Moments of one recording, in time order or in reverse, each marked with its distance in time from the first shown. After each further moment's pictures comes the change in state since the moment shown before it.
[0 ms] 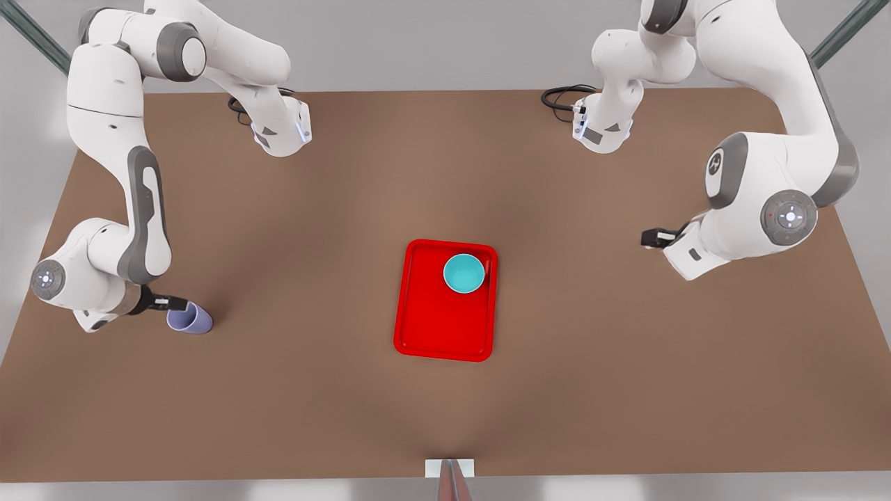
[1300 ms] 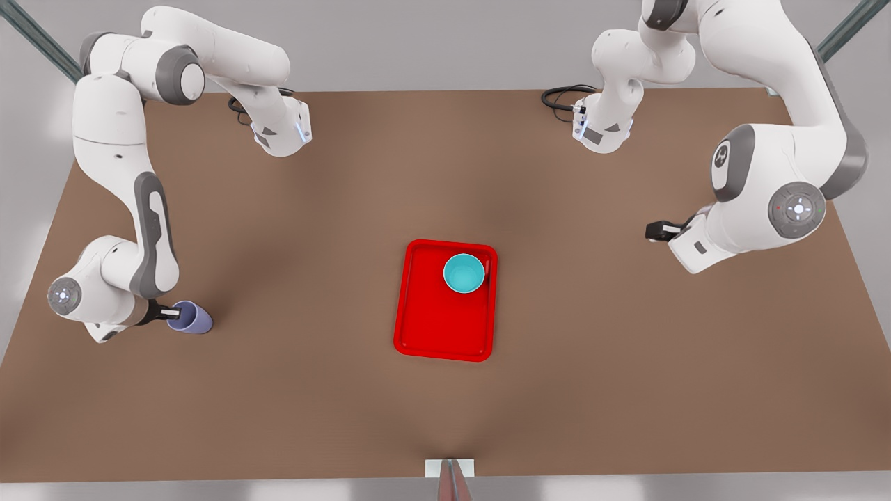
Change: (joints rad) left arm -0.001 -0.010 0.003 -0.003 0.004 -0.031 0.013; right arm -0.026 0.136 0.012 0.044 -0.023 0.068 -0.016
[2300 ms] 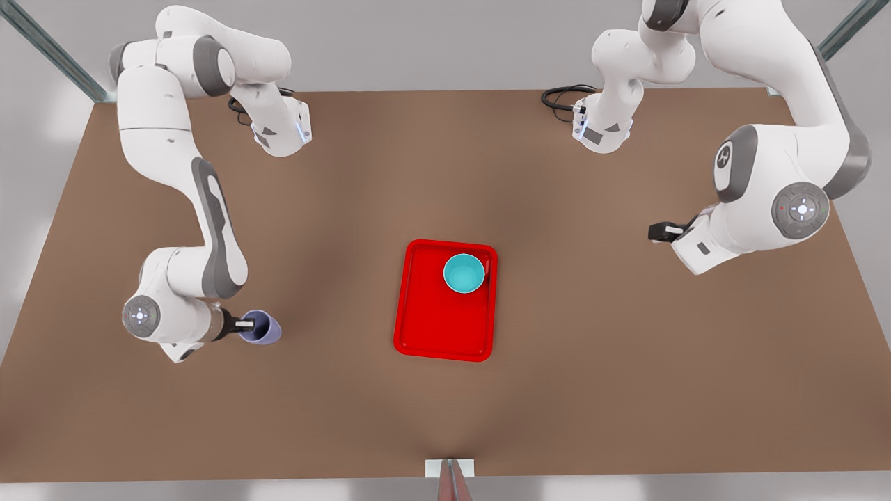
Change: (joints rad) left arm 0.000 0.002 0.008 0.002 0.003 0.003 0.002; right arm 0.211 -0.012 0.135 0.194 0.034 -0.231 0.288
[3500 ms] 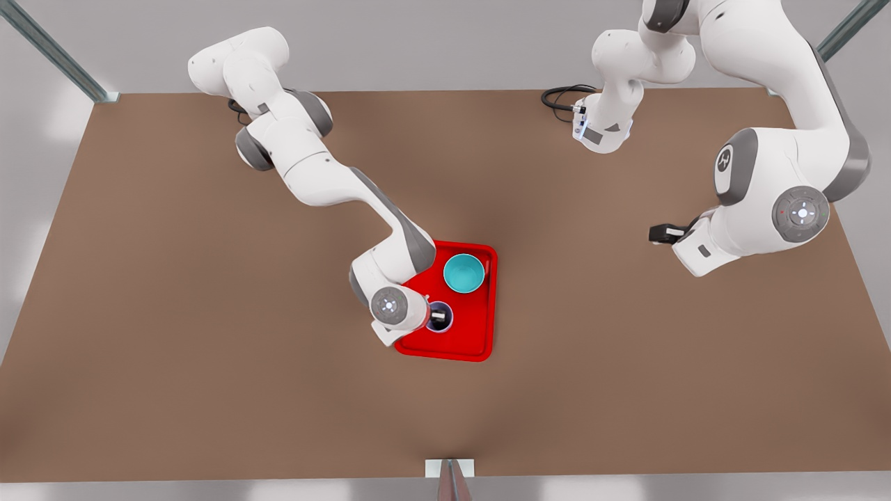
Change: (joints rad) left arm 0.004 0.008 0.002 0.000 0.000 0.001 0.000; right arm 0.531 0.552 0.080 0.785 0.024 -0.146 0.661
